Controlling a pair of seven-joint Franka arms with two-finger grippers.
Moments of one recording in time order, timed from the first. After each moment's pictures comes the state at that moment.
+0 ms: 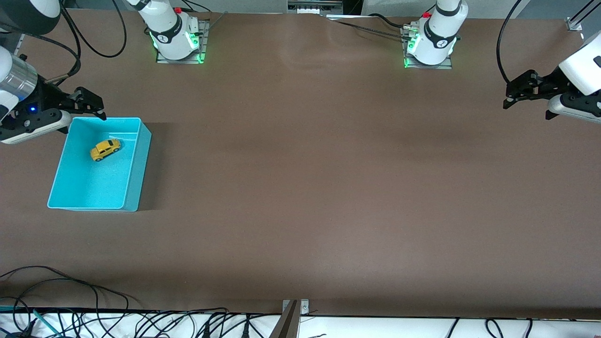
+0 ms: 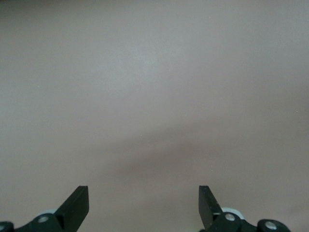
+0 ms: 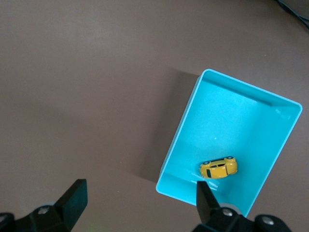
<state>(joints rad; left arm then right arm) 0.02 0.00 -0.05 -1.55 -0.03 1.50 0.20 -0.06 0.00 0.11 -1.73 0.02 1.68 -0.27</state>
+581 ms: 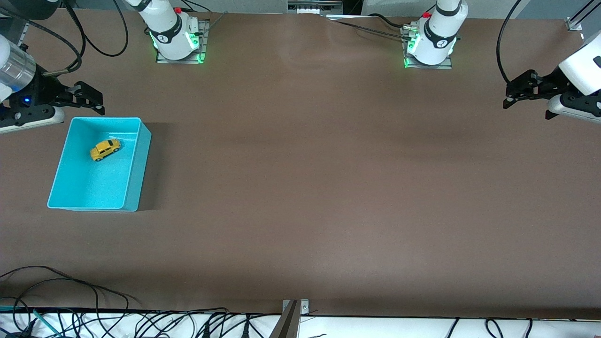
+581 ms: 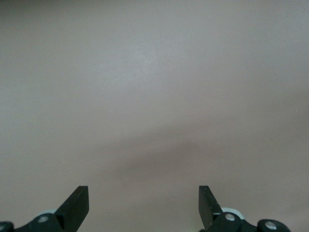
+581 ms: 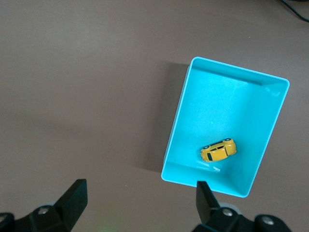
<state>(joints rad) 0.02 0.00 -0.05 -1.55 -0.03 1.50 0.20 0.01 -0.01 0.05 -1.67 -0.01 1.60 -0.17</state>
